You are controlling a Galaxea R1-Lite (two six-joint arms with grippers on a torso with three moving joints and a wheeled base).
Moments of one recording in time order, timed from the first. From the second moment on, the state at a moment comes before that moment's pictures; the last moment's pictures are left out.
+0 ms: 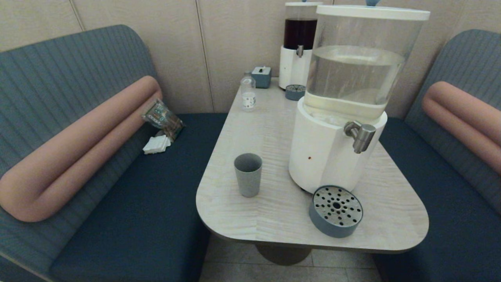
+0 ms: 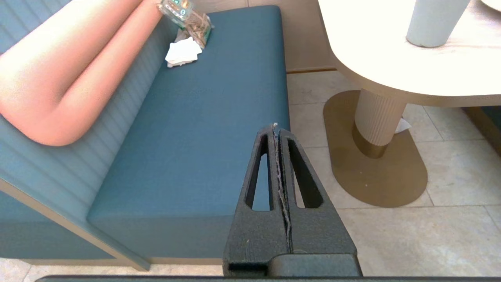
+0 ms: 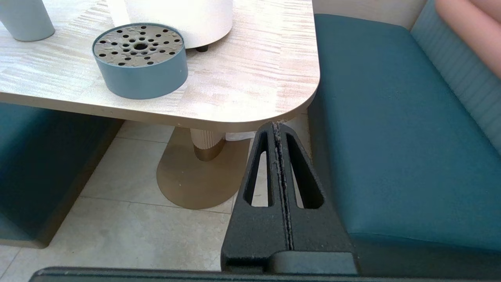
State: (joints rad) left arm 0.00 0.00 0.00 0.00 -0.02 0.10; right arm 0.00 0.00 0.00 0.00 -0.01 -0.03
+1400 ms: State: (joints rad) left arm 0.01 1.14 -0.39 -0.90 -0.82 -0.15; right arm 0.00 0.00 0.00 -0.01 -0.01 -0.03
